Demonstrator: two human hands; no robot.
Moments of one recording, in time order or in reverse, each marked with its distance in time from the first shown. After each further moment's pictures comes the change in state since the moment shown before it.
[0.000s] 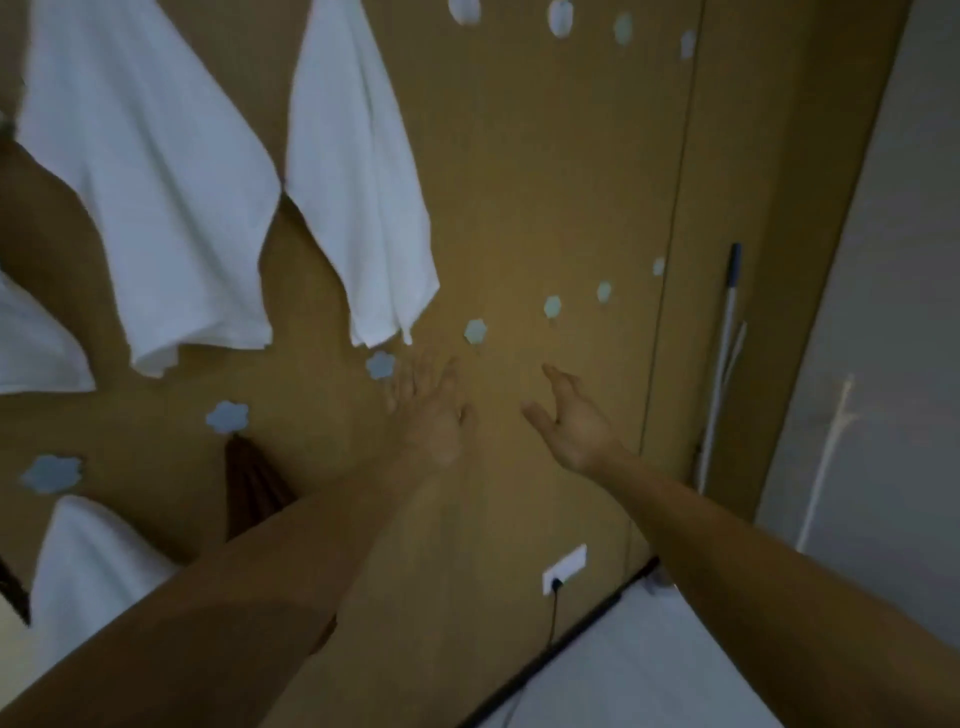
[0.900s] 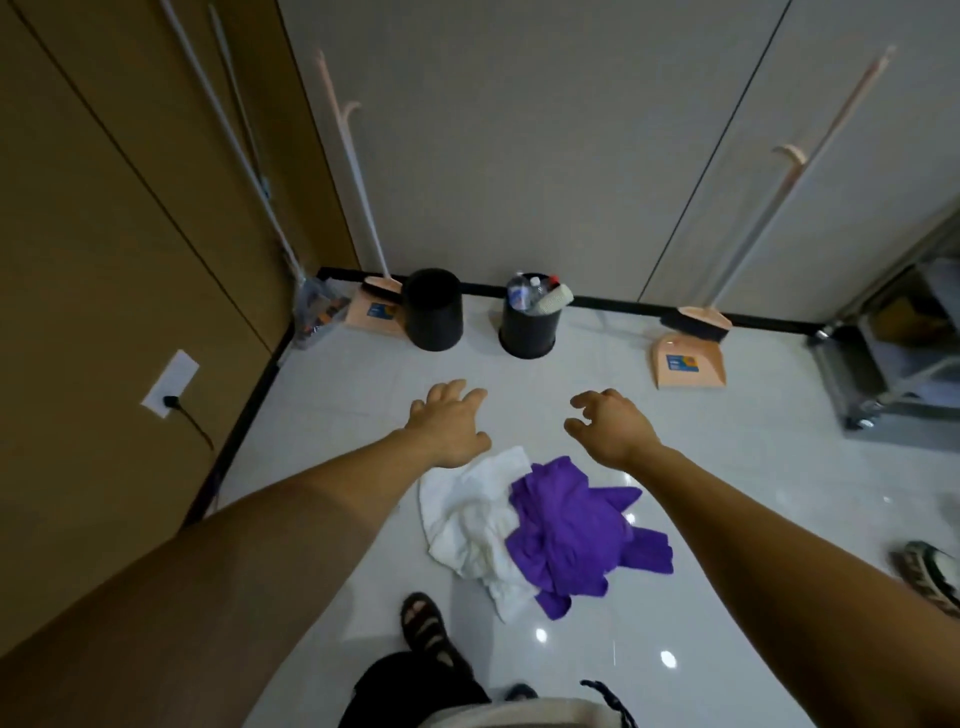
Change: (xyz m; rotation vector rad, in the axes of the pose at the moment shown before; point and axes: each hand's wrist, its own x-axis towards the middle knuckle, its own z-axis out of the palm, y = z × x) left_hand -0.387 0.522 0.160 -0.088 -1.048 0.848; right_hand -0.615 0.313 -0.251 -0.315 -0.030 1.157
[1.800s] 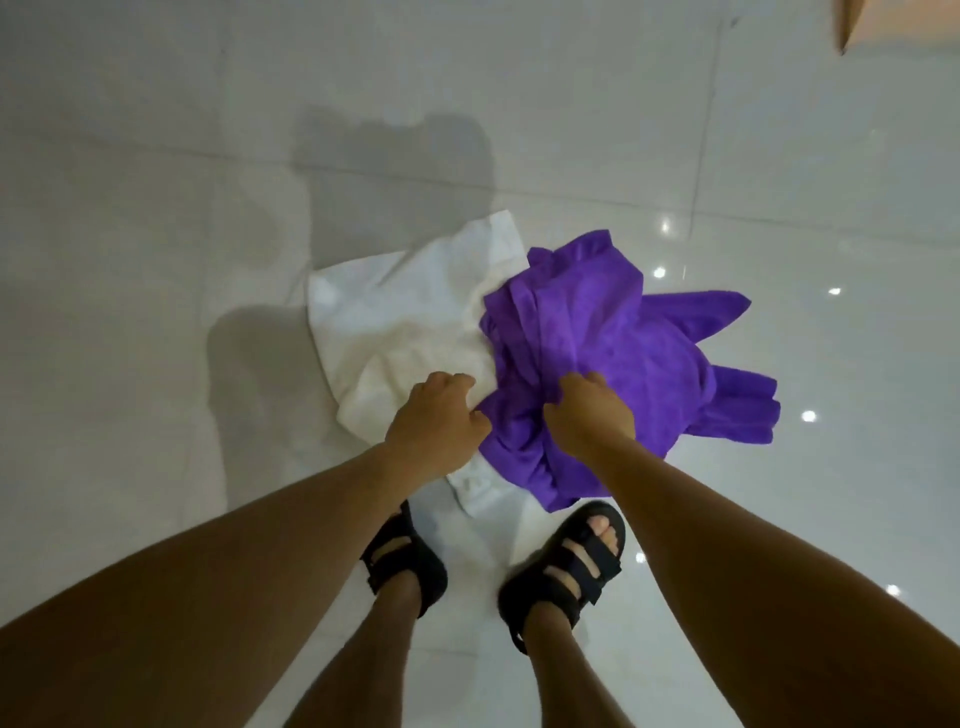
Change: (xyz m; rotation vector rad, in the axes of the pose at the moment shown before) left_hand 0.307 -0.005 0.498 -0.429 -0.355 -0.209; right_hand 0.254 0.280 0.475 -0.030 -0.433 0.358
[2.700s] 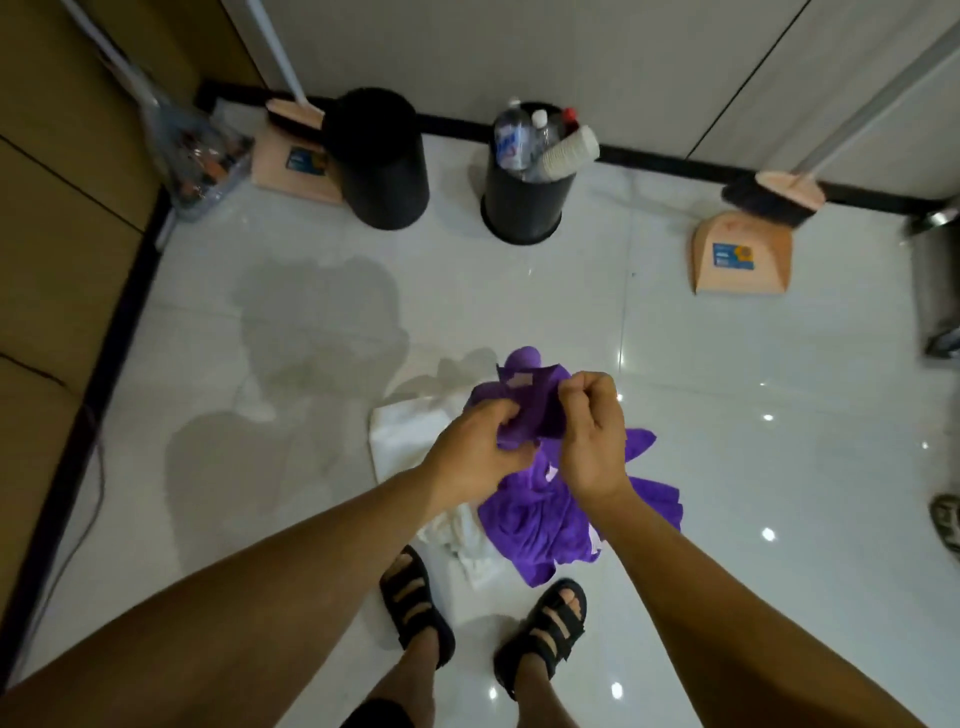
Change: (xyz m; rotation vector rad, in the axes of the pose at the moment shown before) left_hand -0.157 0.112 -0.216 -0.363 0.149 0.336; right_hand -0.224 -0.138 -0.239 1.137 0.476 -0.346
